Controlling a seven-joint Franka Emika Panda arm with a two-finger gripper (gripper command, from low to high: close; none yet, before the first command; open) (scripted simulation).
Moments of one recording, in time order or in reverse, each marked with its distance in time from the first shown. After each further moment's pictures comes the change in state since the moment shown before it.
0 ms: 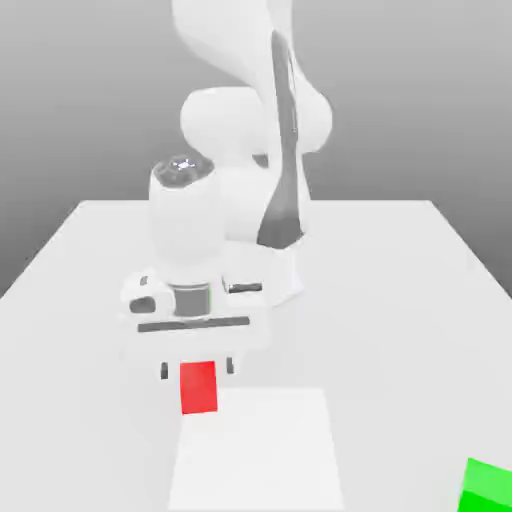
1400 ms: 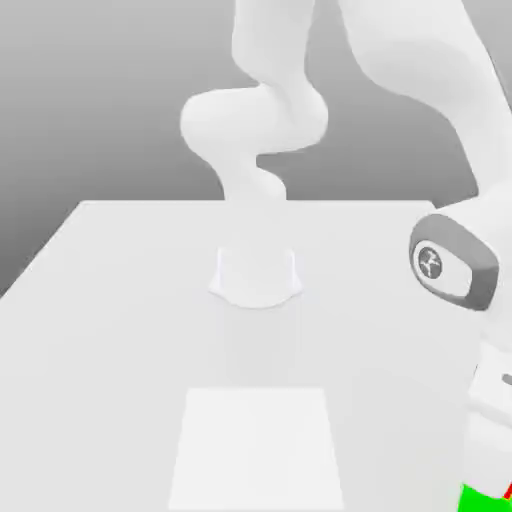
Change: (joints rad) arm 0.467 0.256 0.220 0.689 -0.247 -0.441 0.094
